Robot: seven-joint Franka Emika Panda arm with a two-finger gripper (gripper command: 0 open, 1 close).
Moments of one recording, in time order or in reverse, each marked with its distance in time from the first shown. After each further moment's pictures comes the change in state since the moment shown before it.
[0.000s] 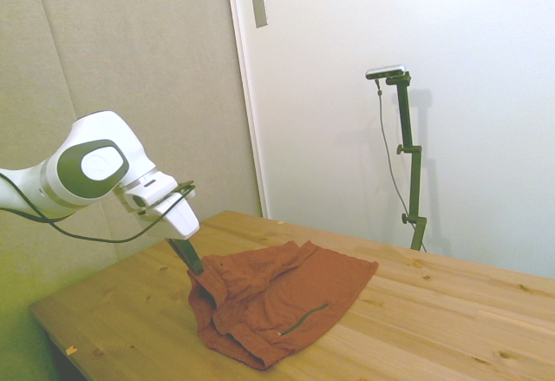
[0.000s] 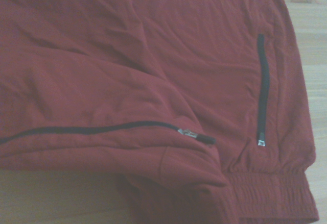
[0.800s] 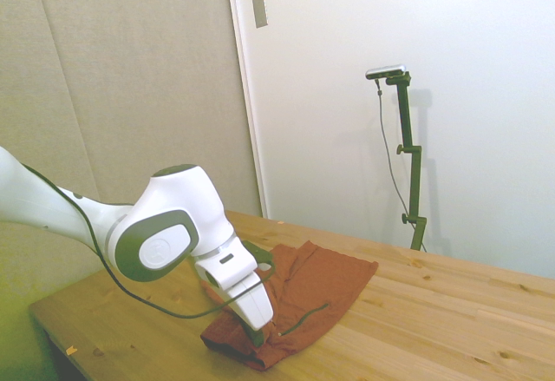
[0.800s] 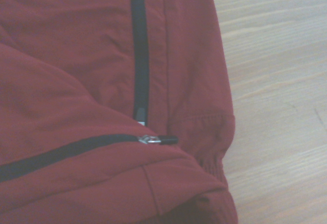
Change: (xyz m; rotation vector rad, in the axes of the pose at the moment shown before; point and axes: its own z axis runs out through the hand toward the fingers) arm 0.081 0.090 0.141 -0.023 -0.134 0.176
